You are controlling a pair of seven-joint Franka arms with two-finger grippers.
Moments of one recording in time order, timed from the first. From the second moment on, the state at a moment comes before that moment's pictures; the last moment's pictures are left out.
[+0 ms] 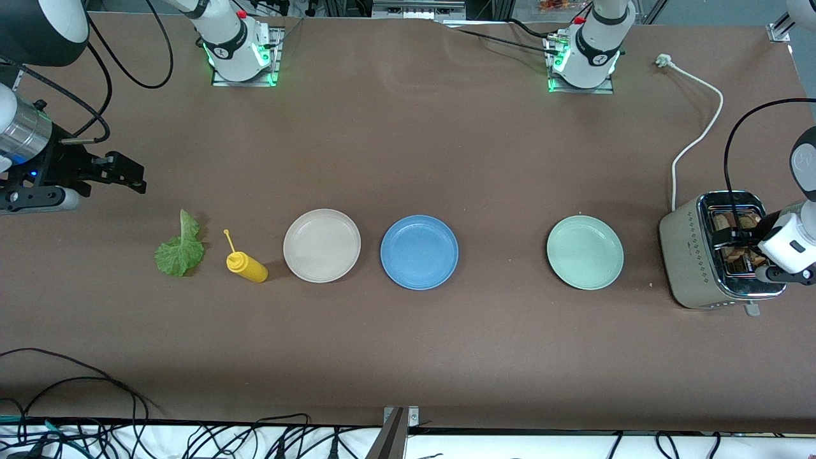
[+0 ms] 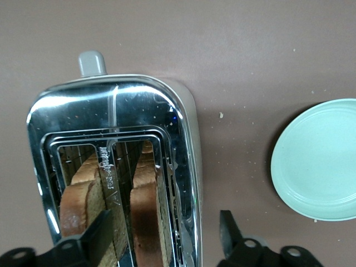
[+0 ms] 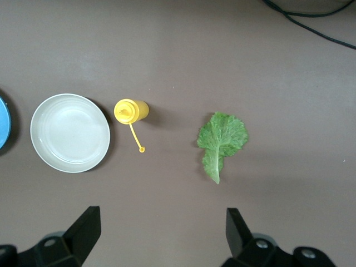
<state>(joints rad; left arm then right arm) 0.24 0.40 -0.04 -1.61 0.15 1.90 0.19 0.36 0.15 -0.32 -1.51 0.04 1.65 -0.04</state>
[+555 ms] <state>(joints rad) 0.26 0.41 -0.04 -1.64 0.19 1.90 0.19 0.37 0.15 -0.31 -1.51 0.04 1.67 -0.04</state>
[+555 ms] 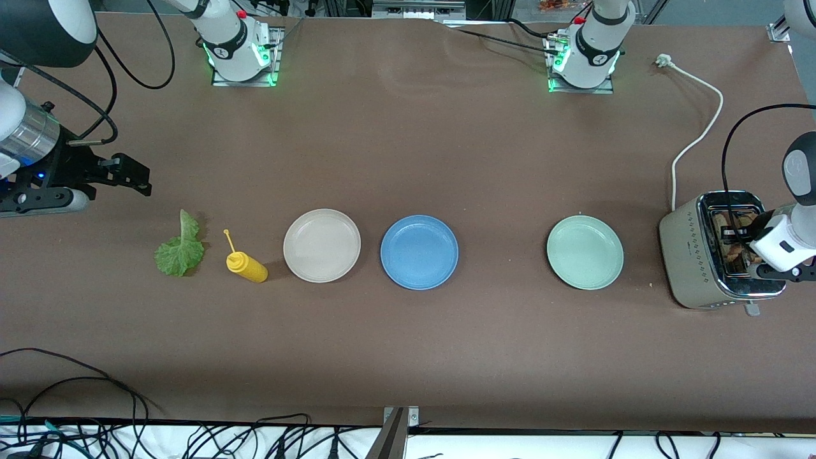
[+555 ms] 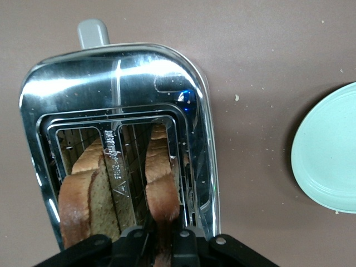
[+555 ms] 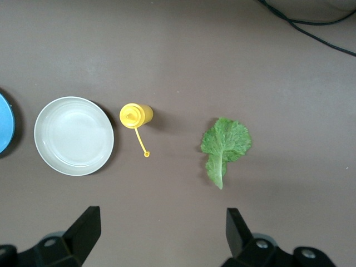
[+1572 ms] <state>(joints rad) 0.25 0.36 -0.06 -1.45 0.22 1.61 0.20 0.37 0.16 -0.31 -1.51 0.04 1.68 -0.04</state>
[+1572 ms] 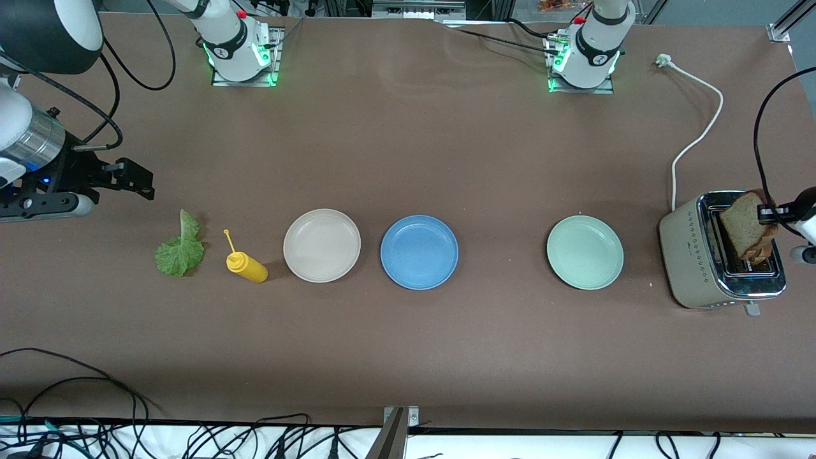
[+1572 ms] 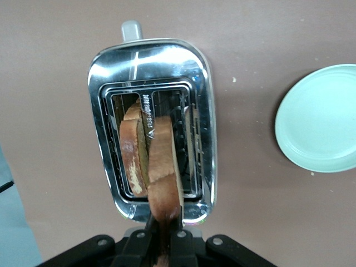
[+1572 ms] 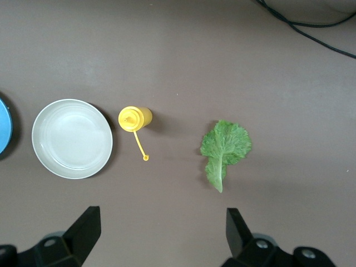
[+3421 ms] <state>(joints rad) -0.19 0.56 -0.16 -1.28 -0.63 1.57 -0.04 0.40 0.16 -0.31 -1.51 0.05 1.69 -0.03</state>
